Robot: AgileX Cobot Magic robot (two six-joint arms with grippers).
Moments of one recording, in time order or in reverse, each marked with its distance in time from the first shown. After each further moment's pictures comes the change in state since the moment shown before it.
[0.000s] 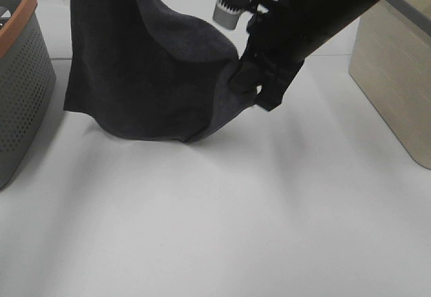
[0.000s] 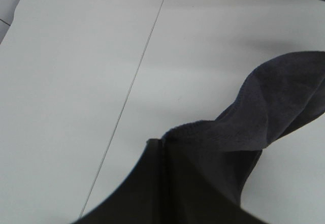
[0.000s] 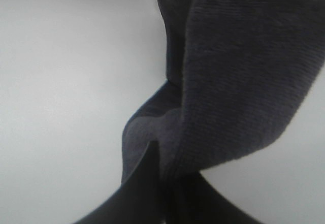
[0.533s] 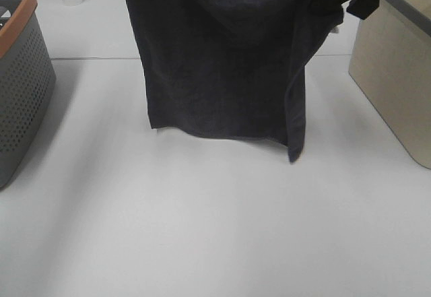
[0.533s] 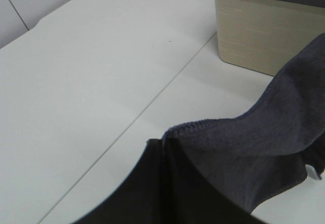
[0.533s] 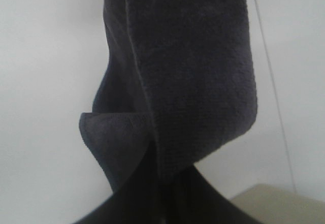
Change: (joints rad) left arm 0.000 0.005 0.263 -0.410 -0.407 0.018; right arm -0.173 -0.029 -0.350 -0.312 0.373 0.065
